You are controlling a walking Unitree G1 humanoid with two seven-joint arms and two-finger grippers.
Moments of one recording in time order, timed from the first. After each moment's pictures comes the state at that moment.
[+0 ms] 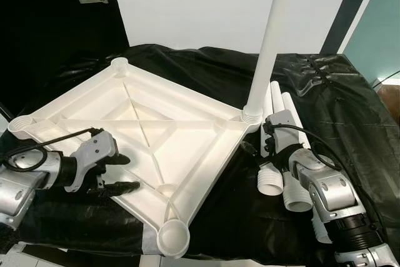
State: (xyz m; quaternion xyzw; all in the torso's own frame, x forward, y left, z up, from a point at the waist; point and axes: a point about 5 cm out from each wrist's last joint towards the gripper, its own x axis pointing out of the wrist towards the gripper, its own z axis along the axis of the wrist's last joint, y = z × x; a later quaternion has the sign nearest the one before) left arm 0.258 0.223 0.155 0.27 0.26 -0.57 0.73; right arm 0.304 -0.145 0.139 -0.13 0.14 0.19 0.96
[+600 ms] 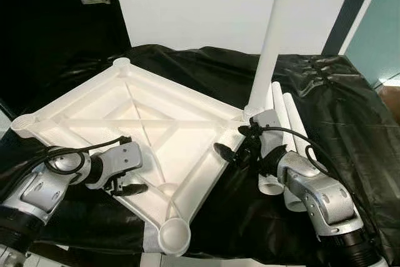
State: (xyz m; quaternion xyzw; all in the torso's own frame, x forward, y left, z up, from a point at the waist) left arm 0.281 0.204 0.145 0.38 0.24 -0.53 0.72; right arm 0.268 -0.105 0.166 -0.04 0.07 0.34 0.94
